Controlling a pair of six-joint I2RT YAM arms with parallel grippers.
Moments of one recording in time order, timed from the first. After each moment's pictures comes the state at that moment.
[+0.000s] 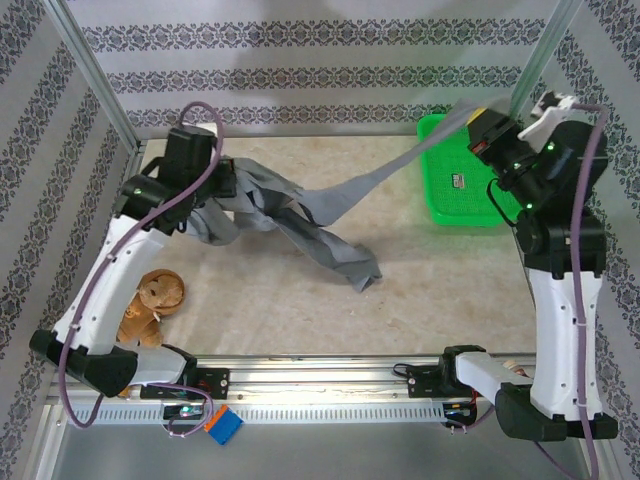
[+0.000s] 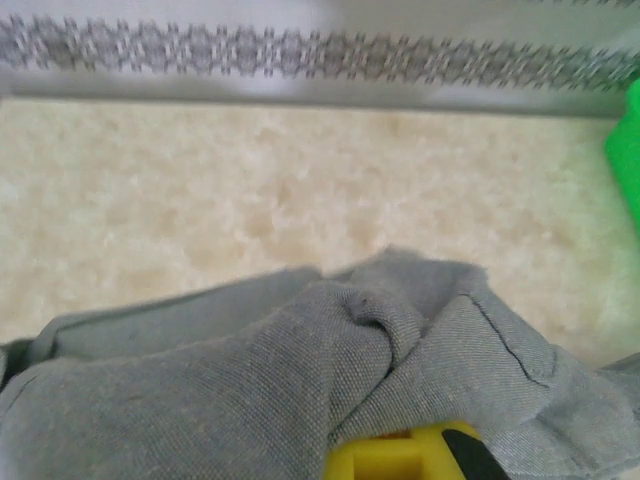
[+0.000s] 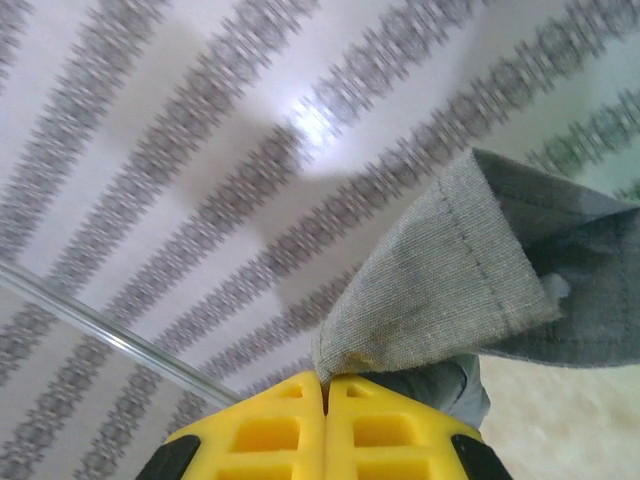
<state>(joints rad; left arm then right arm) -0.37 1.32 1.70 -1.02 -0.21 -0.31 0.01 1.09 1.70 -0.64 -0.25 0.79</state>
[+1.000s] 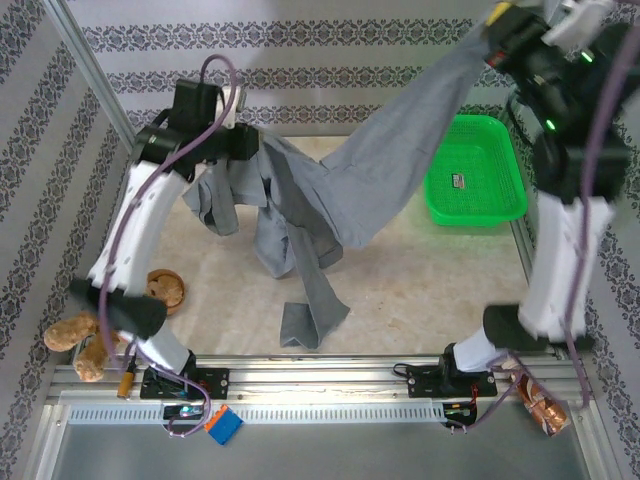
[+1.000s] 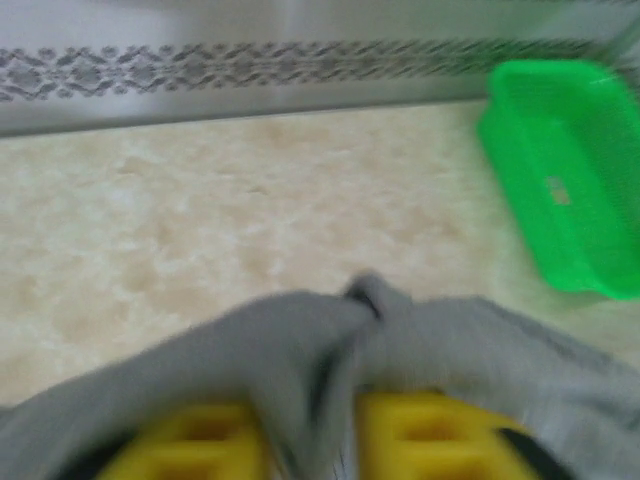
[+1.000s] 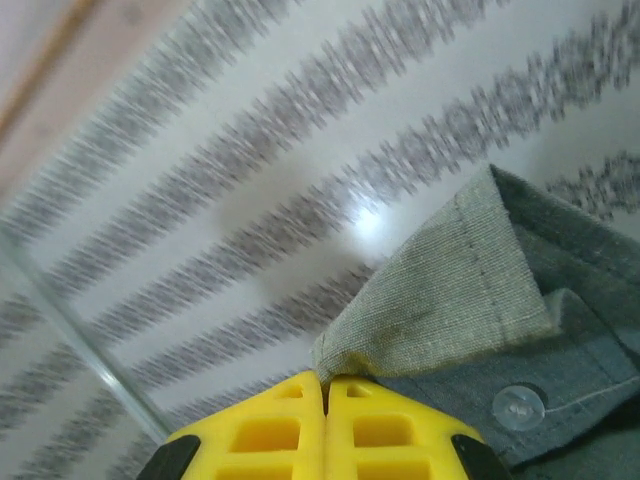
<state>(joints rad) -0.23 1.75 2.11 -1.05 0.14 -0.21 0.01 1.67 2.49 -0.70 -0.28 0.62</state>
